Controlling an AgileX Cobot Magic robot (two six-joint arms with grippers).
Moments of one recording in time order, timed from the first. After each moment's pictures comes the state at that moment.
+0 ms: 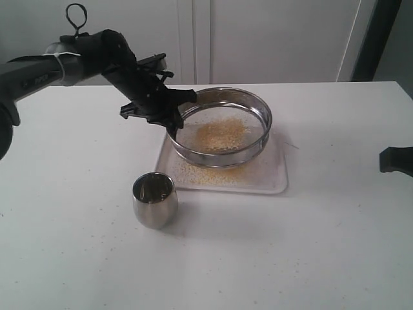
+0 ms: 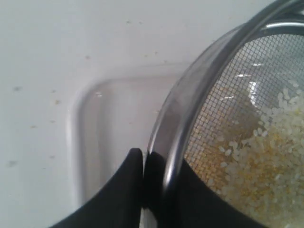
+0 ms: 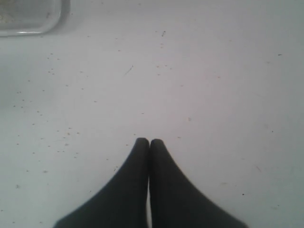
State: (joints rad) left arm -0.40 2.39 -2.14 -0.45 0.91 0.01; right arm 0.11 1.06 -0.81 -0.02 0.94 0.29
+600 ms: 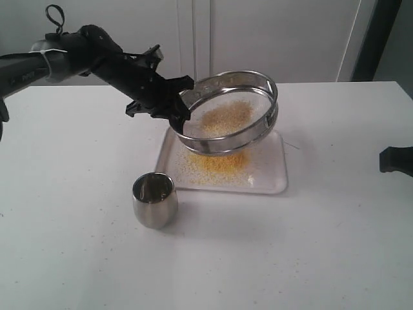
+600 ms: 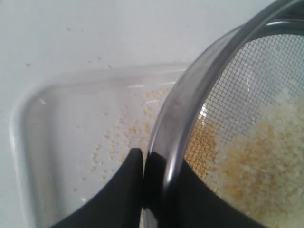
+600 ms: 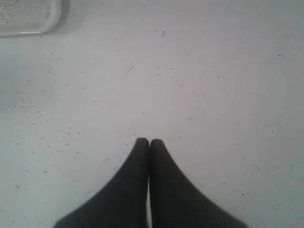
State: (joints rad) left arm -0.34 2.39 -2.14 -0.73 0.97 0.20; right arm 0.11 1.06 -0.81 -0.02 0.94 0.29
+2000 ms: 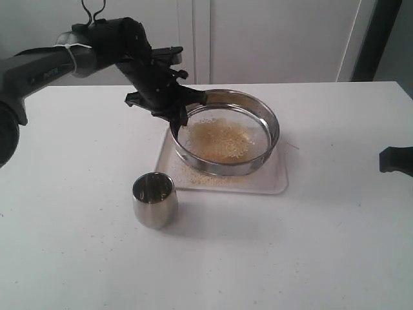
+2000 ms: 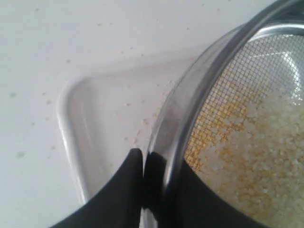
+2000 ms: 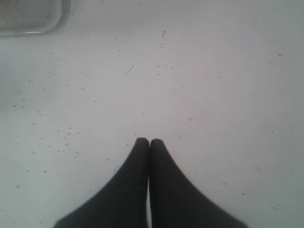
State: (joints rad) left arm -0.45 2.36 -2.19 -0.24 0.99 -0.05; right arm 0.11 1.06 -0.81 -0.02 0.94 0.29
